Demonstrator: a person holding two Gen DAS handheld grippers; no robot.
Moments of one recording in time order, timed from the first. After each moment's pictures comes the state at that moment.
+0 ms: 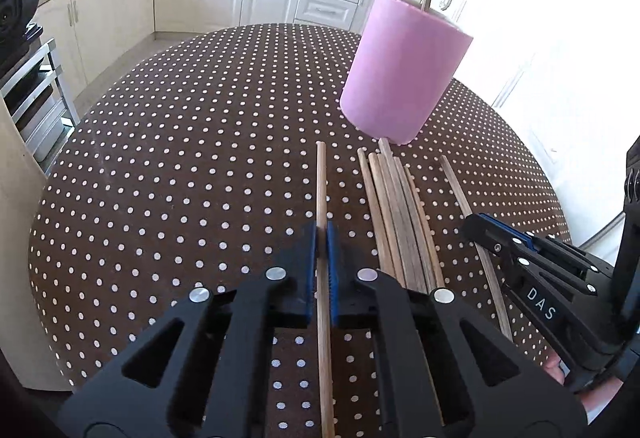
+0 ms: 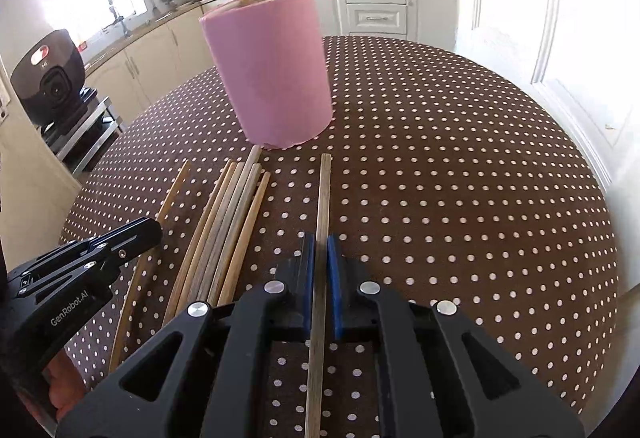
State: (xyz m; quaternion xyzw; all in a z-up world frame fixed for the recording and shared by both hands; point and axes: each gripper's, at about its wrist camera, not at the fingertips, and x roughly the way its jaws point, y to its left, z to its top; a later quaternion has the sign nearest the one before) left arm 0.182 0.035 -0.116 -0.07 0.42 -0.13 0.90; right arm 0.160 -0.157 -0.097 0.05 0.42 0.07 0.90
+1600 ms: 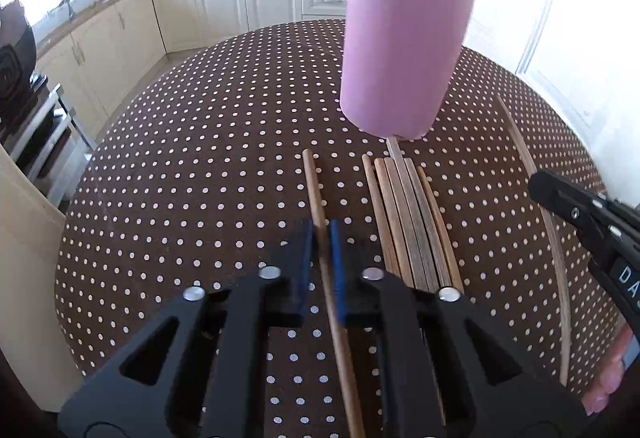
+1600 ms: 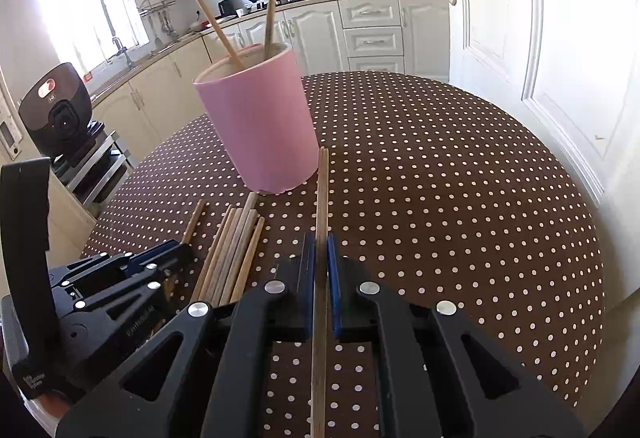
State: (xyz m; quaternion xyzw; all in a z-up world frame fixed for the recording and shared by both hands) left arm 0.205 -0.002 -0.123 0.02 0.44 -0.09 0.90; right arm 0.158 -0.179 -0.077 0.08 0.38 0.07 0.92
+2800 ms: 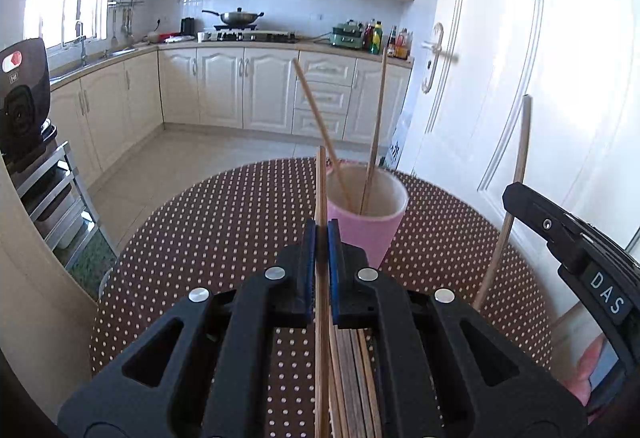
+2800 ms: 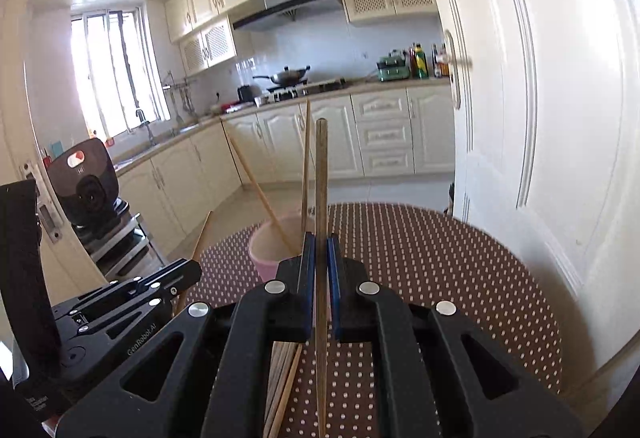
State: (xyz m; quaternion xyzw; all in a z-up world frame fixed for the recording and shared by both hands) left arm 0.186 -0.001 -0.016 -0.03 0.28 -0.10 0.96; right arm 0.151 -0.191 0.020 0.09 0.22 0.08 0.97
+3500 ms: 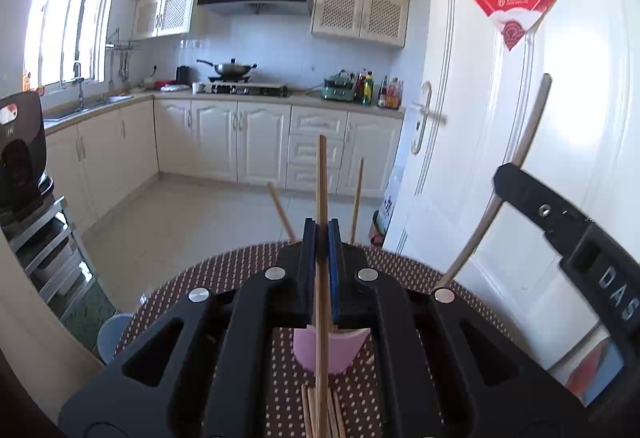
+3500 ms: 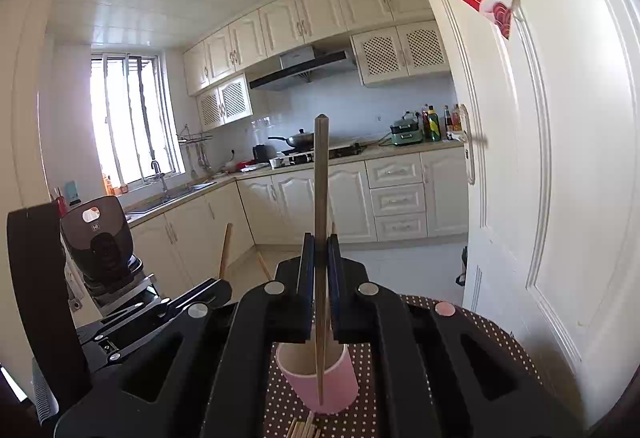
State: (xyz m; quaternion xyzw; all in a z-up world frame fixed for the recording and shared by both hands) left arm 0.206 -0.017 0.052 -0.04 0.19 -0.11 0.98; right arm 0.169 -0.189 0.077 0.09 0.11 0.10 0.98
